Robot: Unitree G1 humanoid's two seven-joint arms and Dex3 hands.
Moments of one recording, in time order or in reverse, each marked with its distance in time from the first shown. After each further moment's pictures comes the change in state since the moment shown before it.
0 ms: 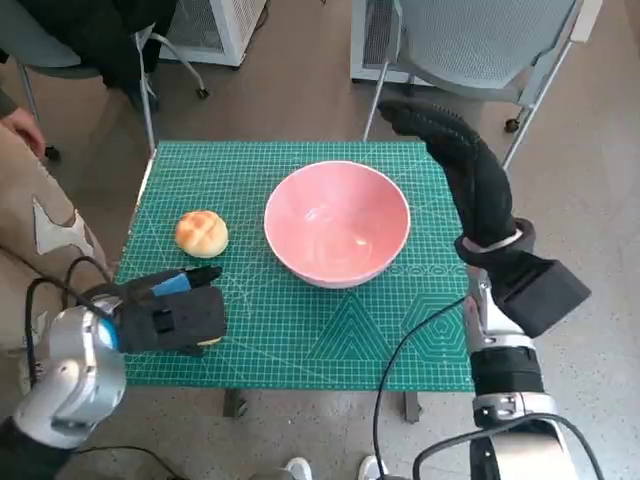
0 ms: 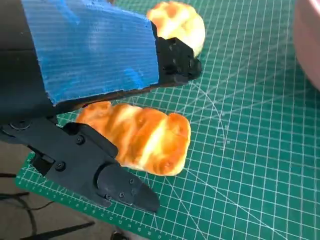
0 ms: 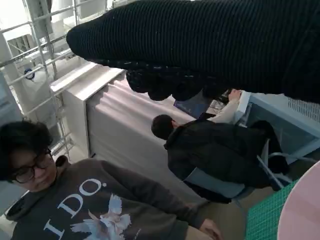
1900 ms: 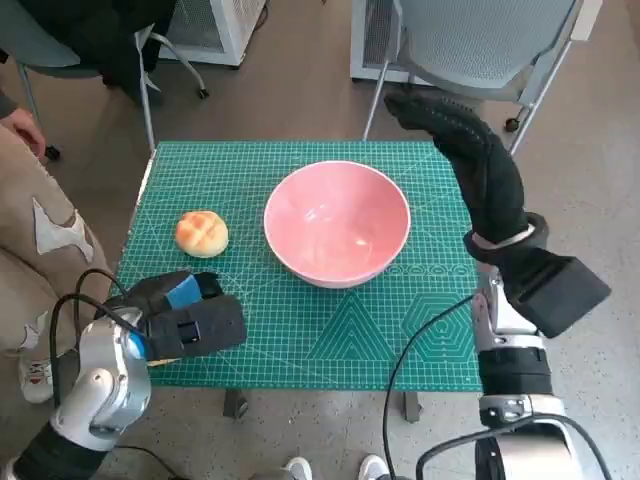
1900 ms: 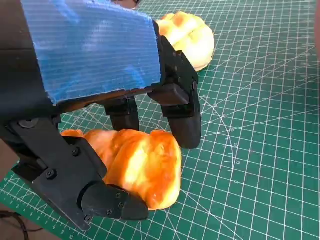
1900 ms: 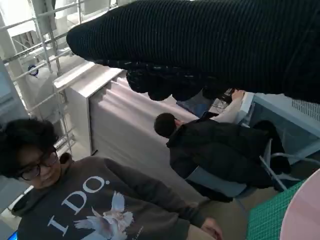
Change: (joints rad) left arm 0.063 -0.122 0.030 0.063 0.178 -0.059 0.150; right arm 0.011 -0.018 -0.012 -0.080 0.010 0.060 0.031
